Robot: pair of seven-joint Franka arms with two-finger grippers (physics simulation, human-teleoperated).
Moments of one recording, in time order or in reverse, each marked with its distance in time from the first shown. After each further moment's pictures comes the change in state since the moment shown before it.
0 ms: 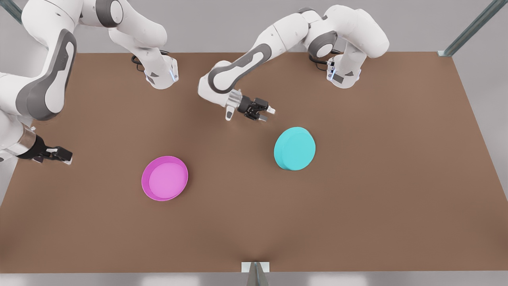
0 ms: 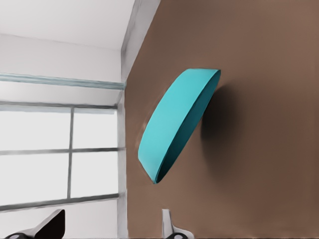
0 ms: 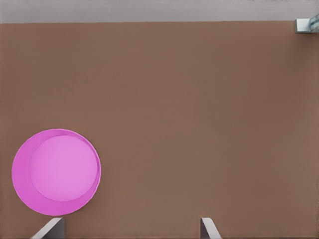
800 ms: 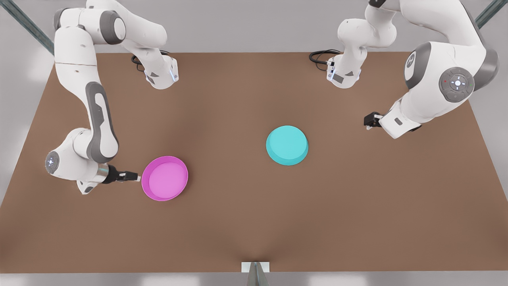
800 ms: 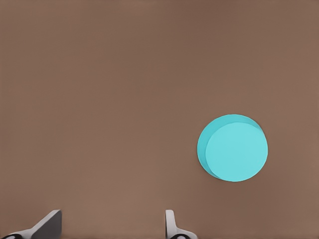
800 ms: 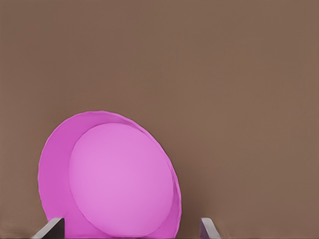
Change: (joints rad) left arm 1.001 -0.732 0.019 -0.342 -0.695 0.376 0.846; right arm -0.012 0.253 0.092 -0.388 0.379 0.430 -0.201
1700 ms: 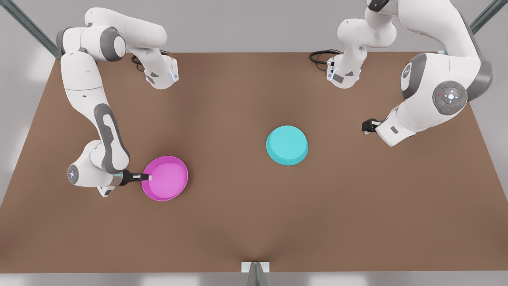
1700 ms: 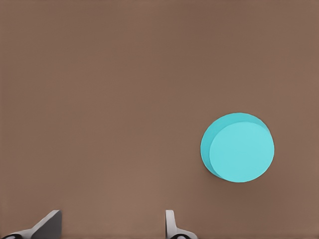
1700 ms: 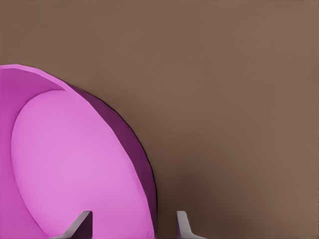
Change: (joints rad) left arm 0.000 0.041 0.000 0.008 0.008 0.003 0.002; right arm -0.030 0.152 0.017 -0.005 0.048 0.058 -0.054
